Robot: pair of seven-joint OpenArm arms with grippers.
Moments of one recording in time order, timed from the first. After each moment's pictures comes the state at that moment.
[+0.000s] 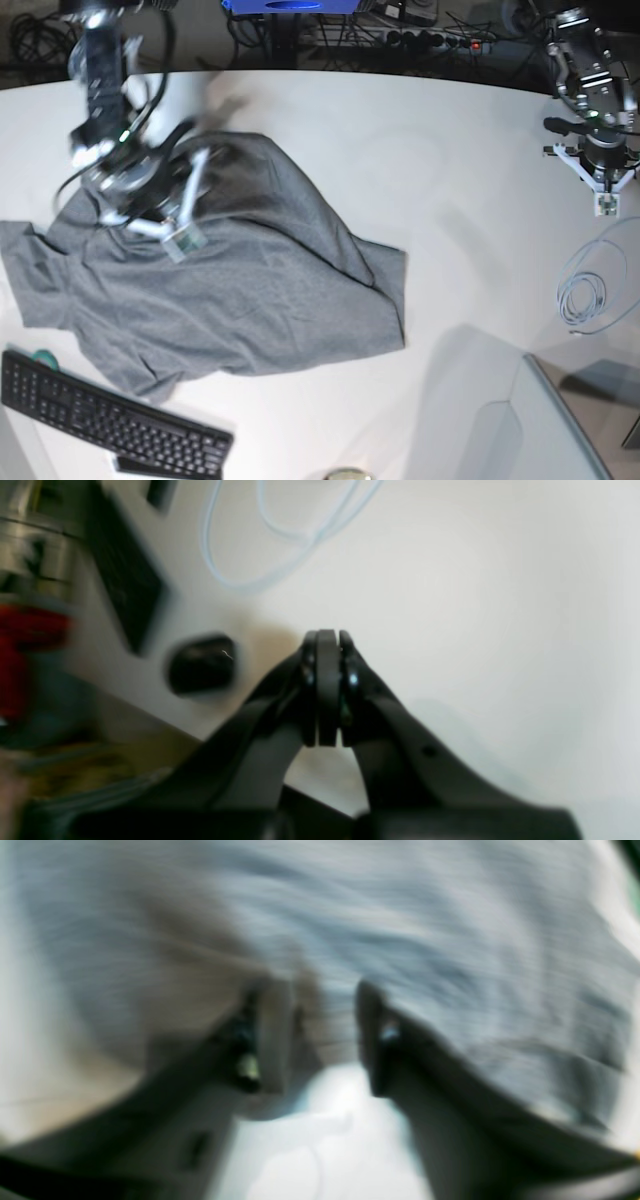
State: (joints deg) left arm 15.4 -13.5 -36.5 85.3 15.4 -18.0 21.7; right arm -13.9 1.1 -2.0 99.1 -15.2 27.0 -40.4
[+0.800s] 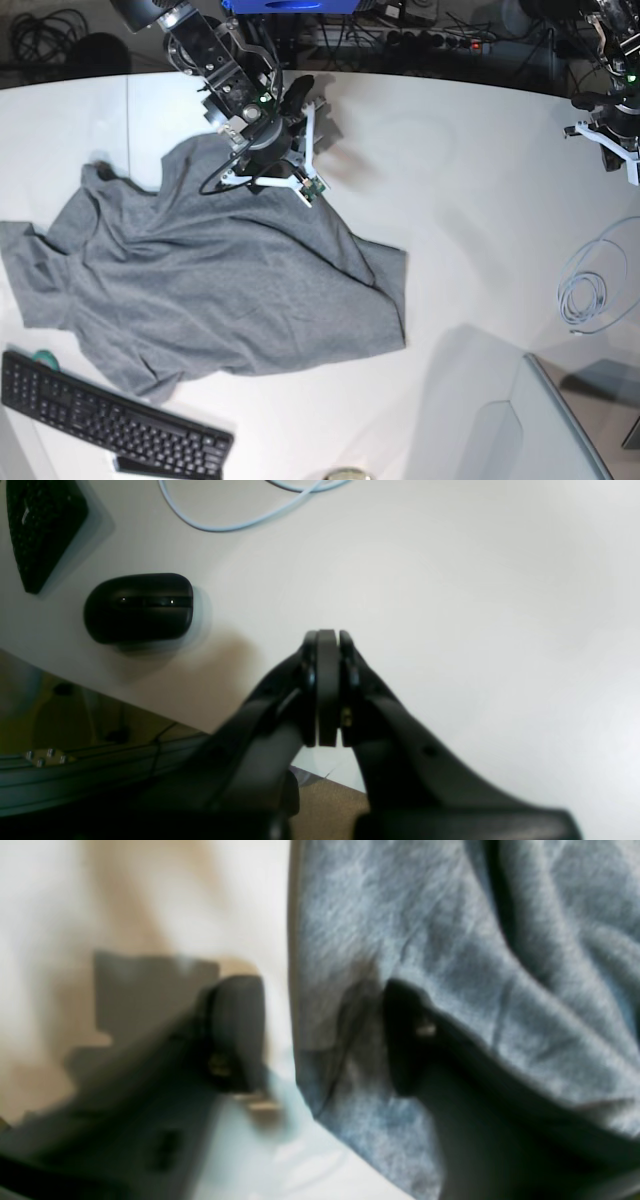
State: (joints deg) left arm 21.3 -15.5 -42.4 85.2 -3.0 -22.4 21.9; right arm -7.8 0.2 -31.7 78.0 -15.5 4.2 -39.9
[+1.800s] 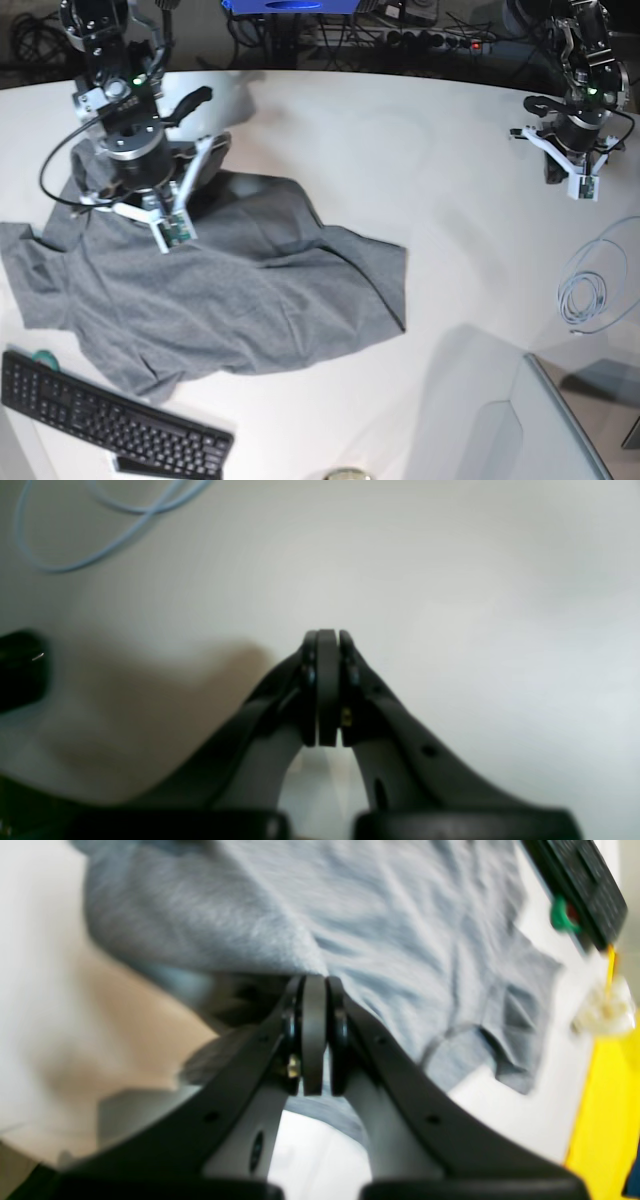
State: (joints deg) left arm 20.8 -15.4 -27.6 85.4 -3.4 -22.4 21.9; right arm -19.8 9.9 -12.5 114.3 -15.2 4.7 -45.2
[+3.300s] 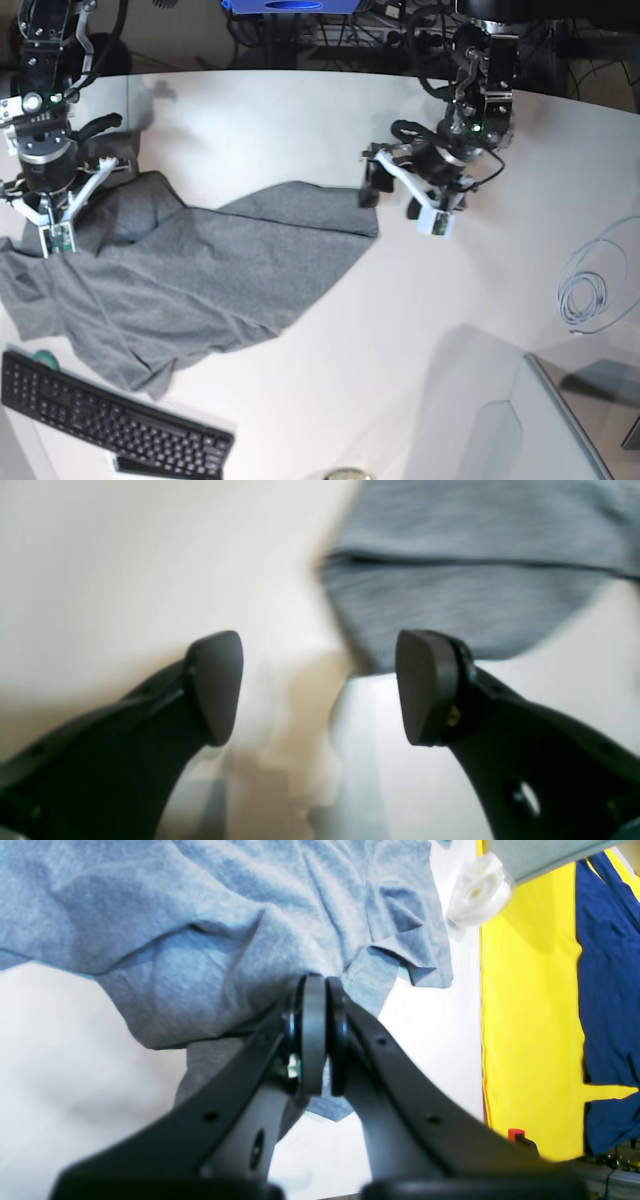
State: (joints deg) left arm 10.2 -7.3 -1.1 77.3 -13.6 -22.3 21.6; right arm -21.0 4.3 13.3 113.2 -15.3 14.0 -40.4
